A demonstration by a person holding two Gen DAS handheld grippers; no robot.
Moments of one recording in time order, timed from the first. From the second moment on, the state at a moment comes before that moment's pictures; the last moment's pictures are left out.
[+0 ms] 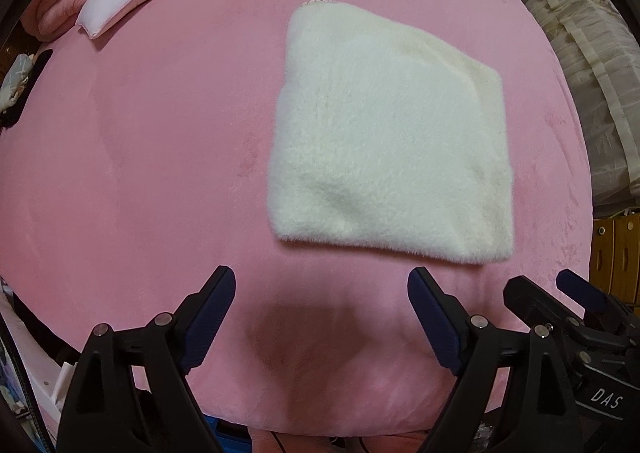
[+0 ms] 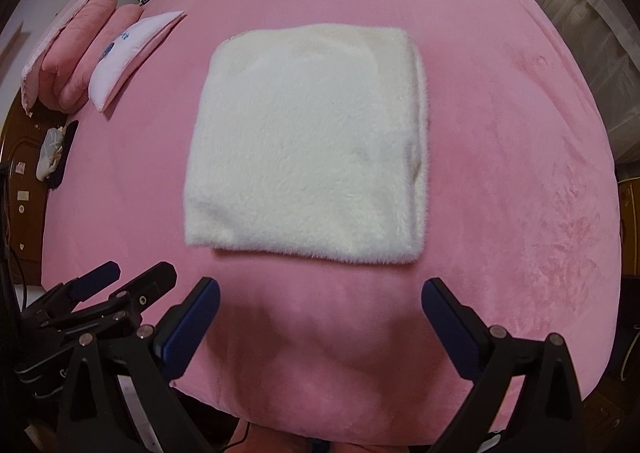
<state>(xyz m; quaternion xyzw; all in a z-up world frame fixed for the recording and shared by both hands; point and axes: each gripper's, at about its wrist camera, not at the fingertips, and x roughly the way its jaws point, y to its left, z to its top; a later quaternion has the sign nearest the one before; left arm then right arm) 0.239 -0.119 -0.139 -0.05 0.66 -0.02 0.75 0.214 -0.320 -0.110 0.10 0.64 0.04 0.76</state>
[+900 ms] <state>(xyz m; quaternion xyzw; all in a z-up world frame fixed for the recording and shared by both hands) 0.377 -0.071 -0.272 -0.25 0.64 -0.10 0.72 0.332 -0.435 -0.275 0.37 0.59 0.11 0.71</state>
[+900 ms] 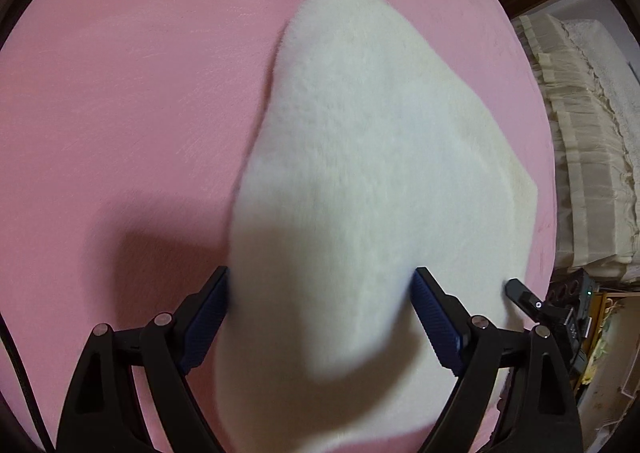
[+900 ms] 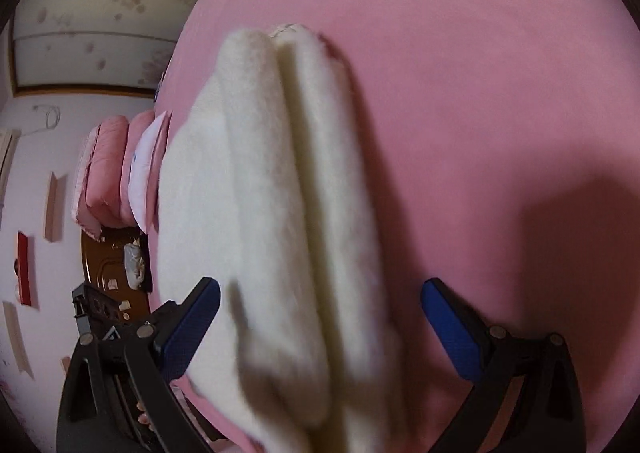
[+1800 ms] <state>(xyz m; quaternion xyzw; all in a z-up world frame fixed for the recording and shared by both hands) 0.366 -0.025 -0.270 -0.32 0.61 -0.19 0.70 0.333 -0.312 -0.155 0.17 0.53 0.15 0.81</state>
